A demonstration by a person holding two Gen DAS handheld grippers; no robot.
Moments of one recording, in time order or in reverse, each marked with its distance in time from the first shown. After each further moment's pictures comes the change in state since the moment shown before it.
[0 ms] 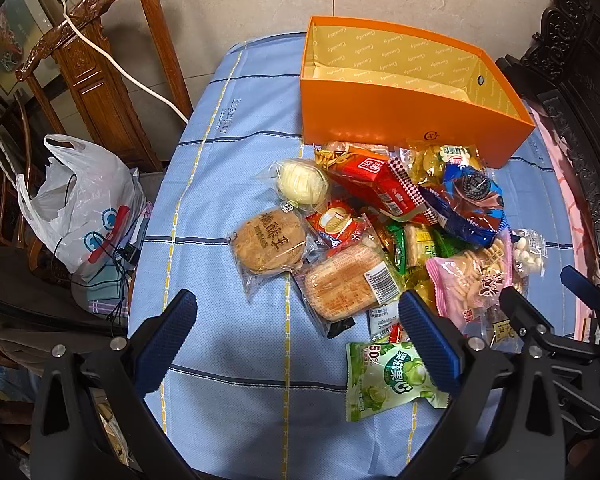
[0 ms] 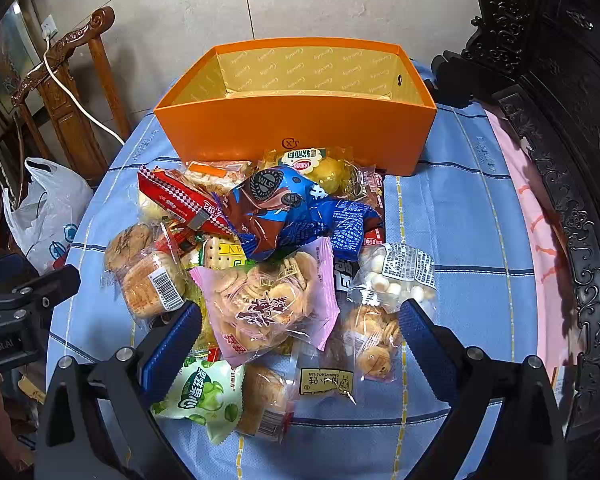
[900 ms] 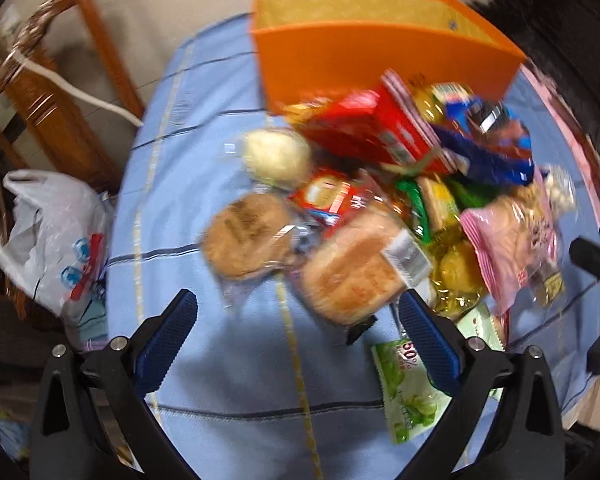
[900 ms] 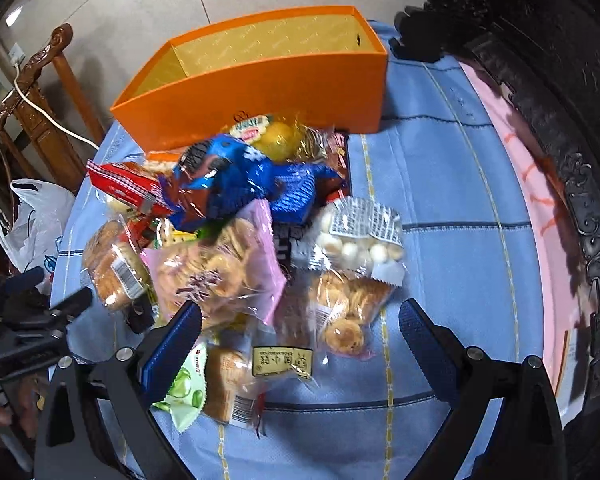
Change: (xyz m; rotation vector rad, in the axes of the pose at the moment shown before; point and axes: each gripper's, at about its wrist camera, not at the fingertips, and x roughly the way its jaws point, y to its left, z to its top) left arm 0.068 -0.013 -0.016 0.216 0.009 -0.044; right arm 0.020 -0.044 -0.019 0.121 0.072 0.012
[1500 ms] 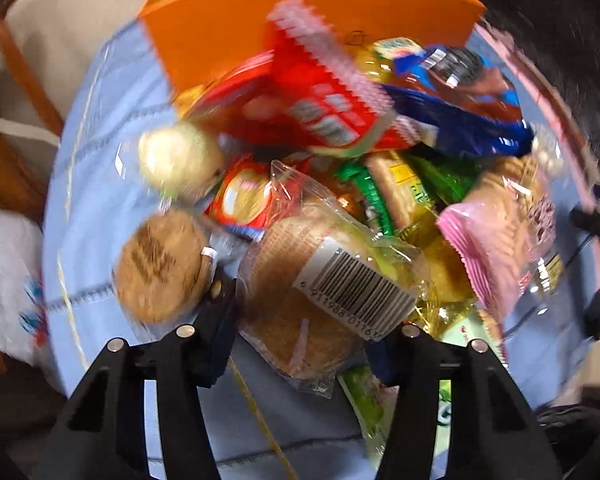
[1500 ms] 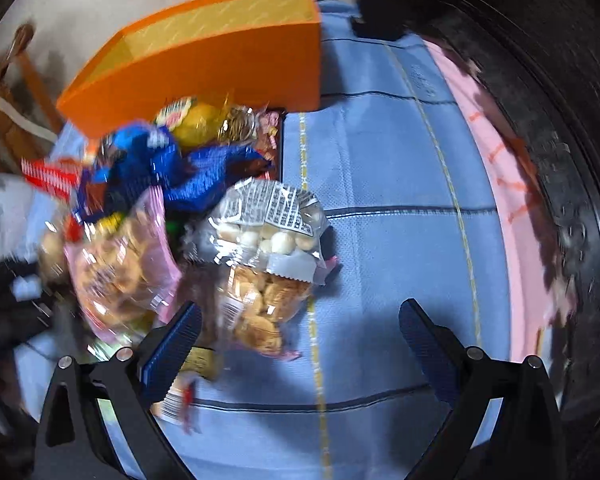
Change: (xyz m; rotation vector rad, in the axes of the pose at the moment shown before) left arm 0.044 -0.010 0.012 0.097 0.070 -0.179; right arm 0.025 -0.046 0.003 -0.030 0.077 -0.113
